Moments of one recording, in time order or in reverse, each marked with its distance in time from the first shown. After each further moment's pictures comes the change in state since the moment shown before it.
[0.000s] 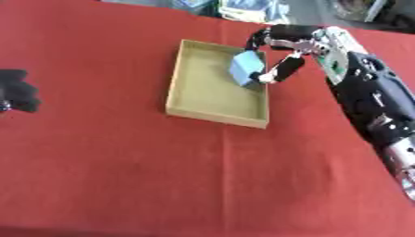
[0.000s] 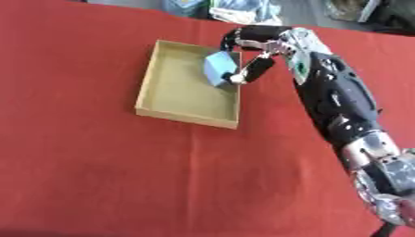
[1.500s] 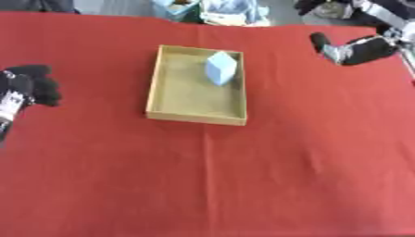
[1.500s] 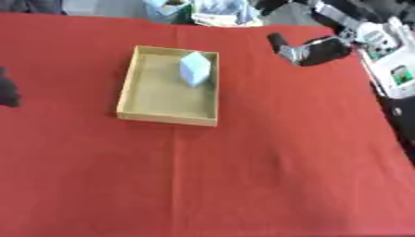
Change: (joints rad) left arm 0.049 -0.002 0.038 0.002 -0.010 0.005 0.047; right arm 0.460 -0.204 -0.031 -0.850 -0.974 0.140 -0.056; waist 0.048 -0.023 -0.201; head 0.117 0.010
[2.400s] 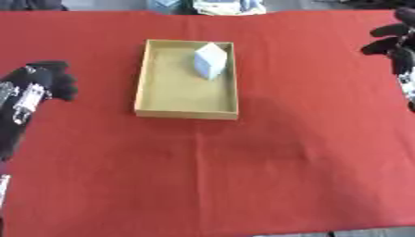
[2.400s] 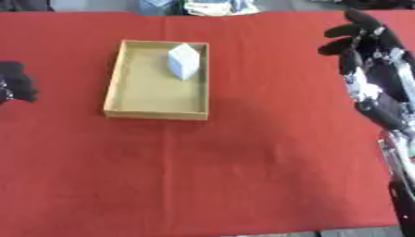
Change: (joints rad) left arm 0.010 -0.001 0.006 0.007 -0.004 -0.005 0.028; right arm 0.369 0.305 -0.114 -0.247 -0.170 0.217 -0.177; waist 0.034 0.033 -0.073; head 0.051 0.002
